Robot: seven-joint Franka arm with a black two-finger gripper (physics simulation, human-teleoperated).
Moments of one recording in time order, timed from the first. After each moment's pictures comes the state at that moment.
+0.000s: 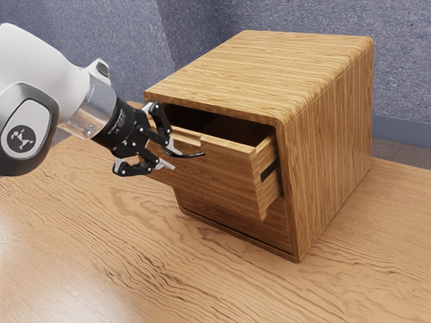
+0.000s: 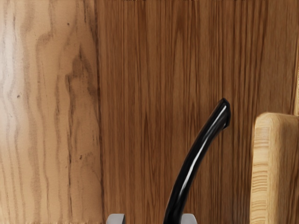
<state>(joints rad) -0.09 -0.44 0.10 -2.10 -0.13 2.24 -1.45</state>
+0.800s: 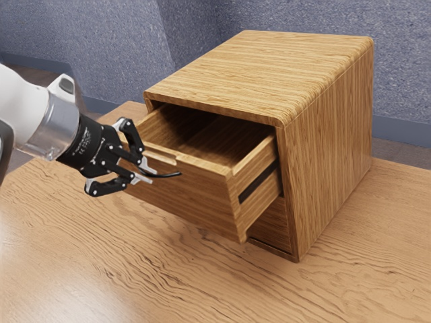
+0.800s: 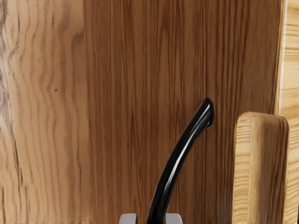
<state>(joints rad) -0.09 -0.62 0.10 -2.25 -0.13 2.24 -1.44</state>
